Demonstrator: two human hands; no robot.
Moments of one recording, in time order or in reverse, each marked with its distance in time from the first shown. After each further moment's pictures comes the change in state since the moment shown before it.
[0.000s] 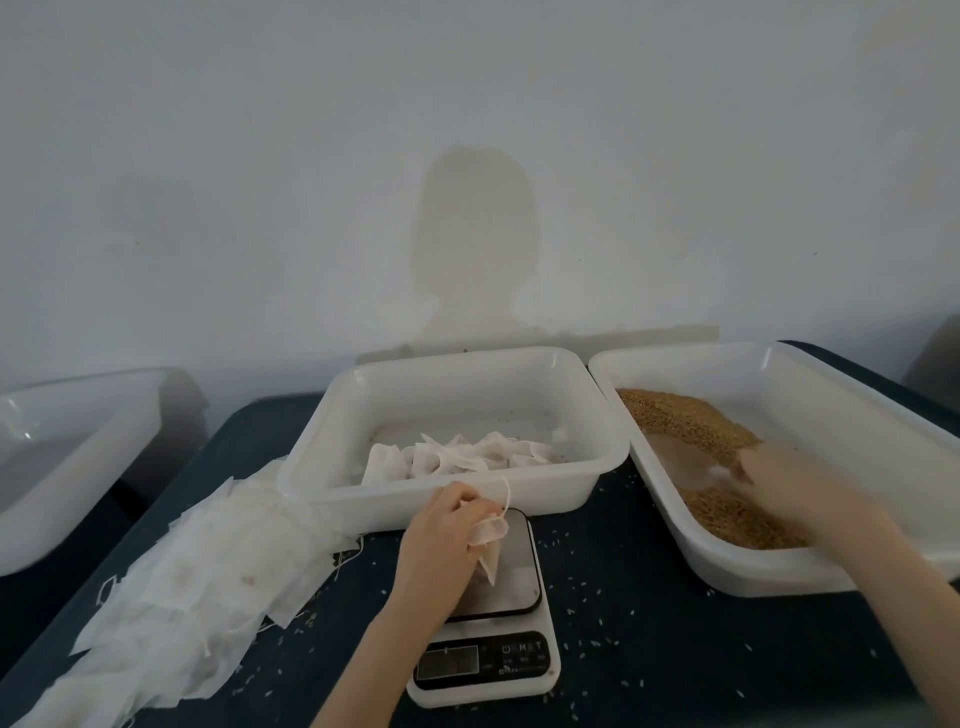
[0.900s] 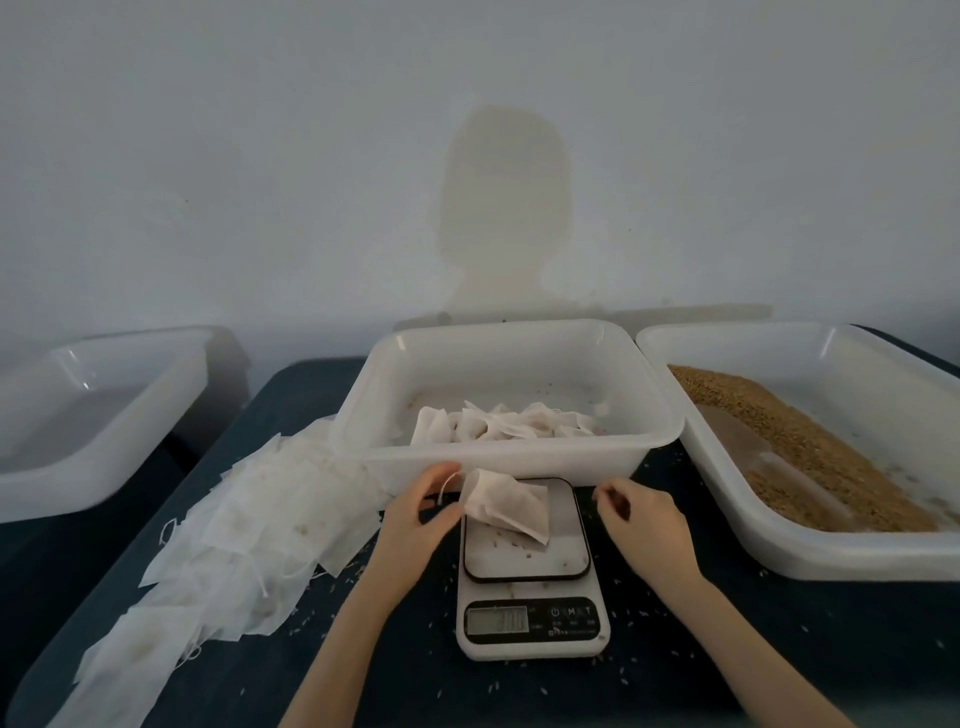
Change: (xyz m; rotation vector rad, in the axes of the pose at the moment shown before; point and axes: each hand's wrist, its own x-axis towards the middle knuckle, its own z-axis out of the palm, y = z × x) left_hand -0.038 -0.068 -0.020 -0.646 0.034 -0.280; right_hand -0.033 -0.184 0.067 0.752 0.347 -0.093
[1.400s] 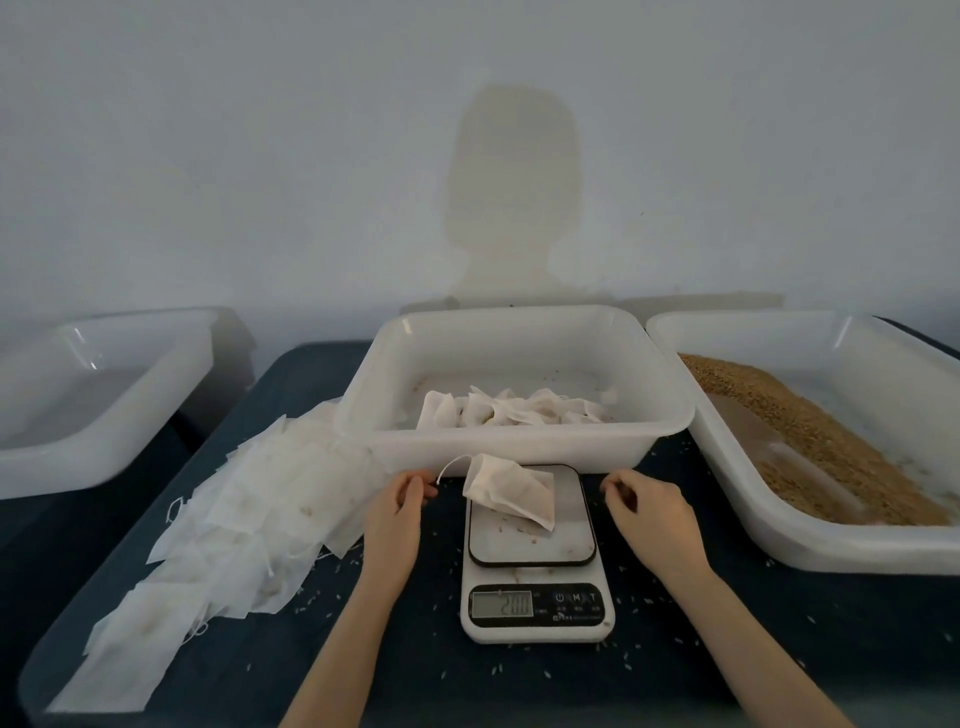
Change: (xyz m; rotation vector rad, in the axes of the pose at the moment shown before) left_hand -0.003 -0.019 0.004 0.053 0.318 -0.245; right_hand 0.001 0.008 0.005 -0.039 -0.029 0.017
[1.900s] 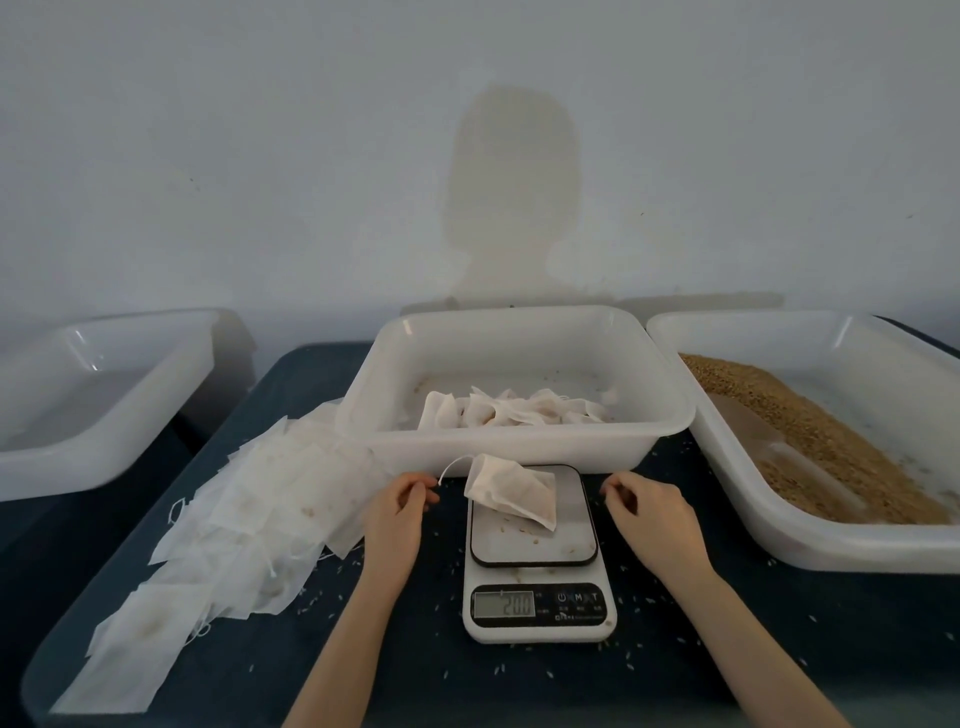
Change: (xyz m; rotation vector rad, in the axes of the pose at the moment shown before) left_hand 0.005 -0.006 0.001 -0.010 0.001 -0.023; right_hand -0.002 0.000 0.000 -0.025 -0.025 0.001
